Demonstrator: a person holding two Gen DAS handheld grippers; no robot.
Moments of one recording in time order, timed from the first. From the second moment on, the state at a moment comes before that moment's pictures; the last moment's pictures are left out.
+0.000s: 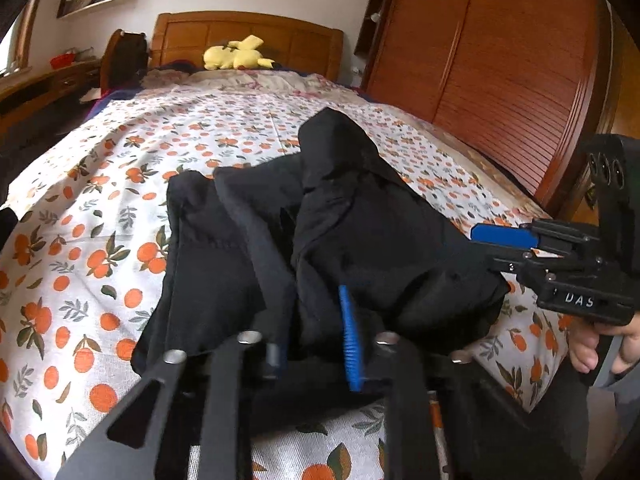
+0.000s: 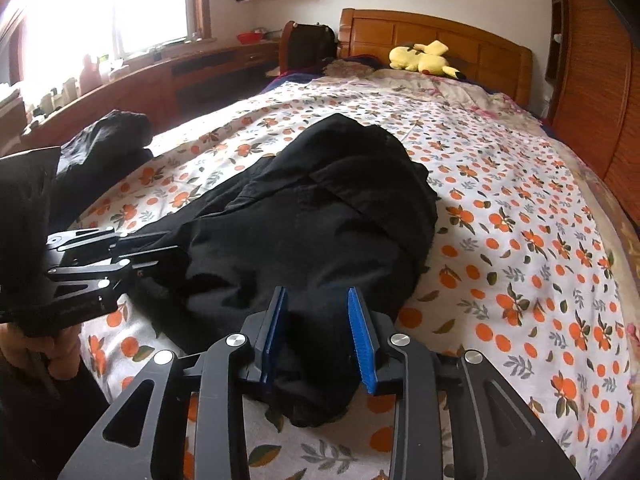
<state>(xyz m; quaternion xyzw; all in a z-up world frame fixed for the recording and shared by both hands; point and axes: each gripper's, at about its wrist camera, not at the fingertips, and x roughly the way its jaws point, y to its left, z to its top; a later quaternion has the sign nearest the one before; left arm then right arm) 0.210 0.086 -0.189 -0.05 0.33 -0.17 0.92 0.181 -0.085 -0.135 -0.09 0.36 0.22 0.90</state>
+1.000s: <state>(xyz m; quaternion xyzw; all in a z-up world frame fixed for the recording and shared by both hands) 0.168 0.157 -0.197 -0.02 0.34 -0.11 0.93 0.173 -0.023 -0.177 -0.13 0.38 0.25 0.88</state>
